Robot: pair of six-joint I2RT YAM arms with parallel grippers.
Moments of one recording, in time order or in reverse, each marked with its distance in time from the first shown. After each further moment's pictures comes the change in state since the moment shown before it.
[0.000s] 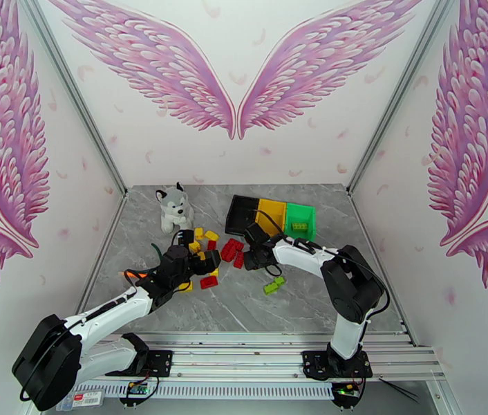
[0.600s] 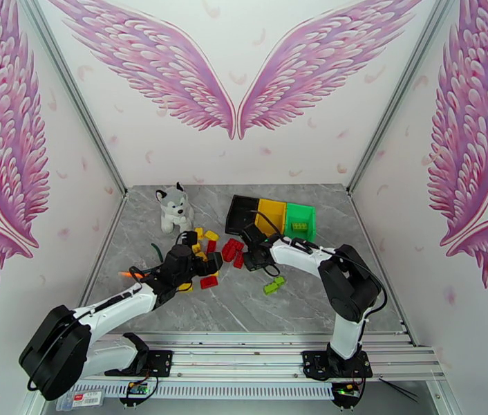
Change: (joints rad) left arm 0.002 0.085 0.019 0.000 0.061 0.008; right arm 0.014 0.018 0.022 -0.026 0.028 -0.003
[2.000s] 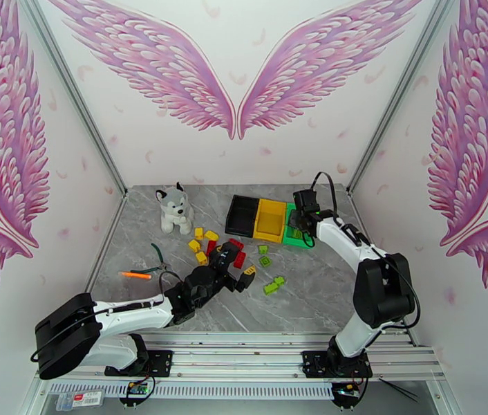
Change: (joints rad) left arm -0.415 0.080 -0.011 0.472 -0.332 0.583; right arm -0.444 -0.137 0.117 0.036 0.178 0.114
